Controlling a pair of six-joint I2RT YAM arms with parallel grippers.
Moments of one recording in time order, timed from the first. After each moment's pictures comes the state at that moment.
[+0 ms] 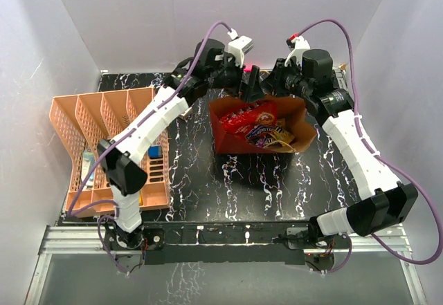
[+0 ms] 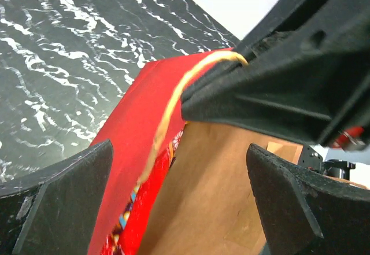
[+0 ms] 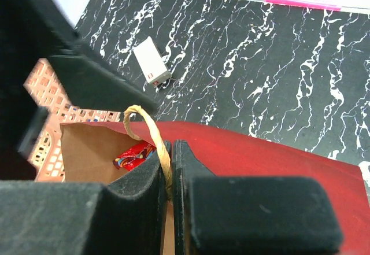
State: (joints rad) left arm -0.68 1.85 2.02 -0.61 0.38 -0.18; right arm 0.29 1.38 1.51 -0.47 -0.29 0.29
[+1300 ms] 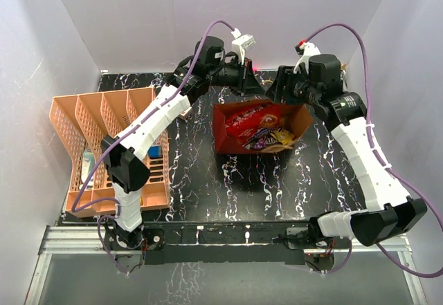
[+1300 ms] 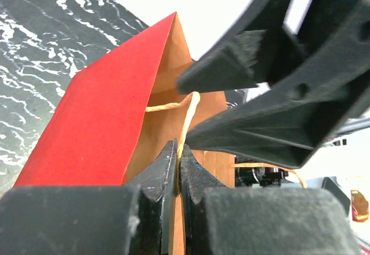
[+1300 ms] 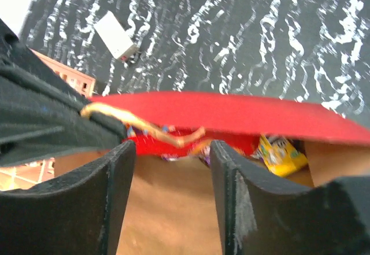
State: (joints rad) left arm -0.66 1.94 2.08 -0.49 0.69 -0.32; right arm 0.29 1.31 1.53 -0.66 -0.20 0.27
